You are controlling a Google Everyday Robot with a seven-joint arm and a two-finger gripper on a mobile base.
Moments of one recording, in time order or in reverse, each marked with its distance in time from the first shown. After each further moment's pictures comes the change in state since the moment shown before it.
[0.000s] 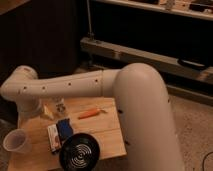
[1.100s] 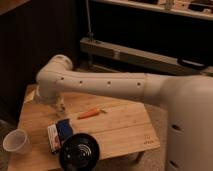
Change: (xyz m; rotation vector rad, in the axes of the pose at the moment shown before) arm 0.031 0.037 -0.074 0.273 0.162 0.163
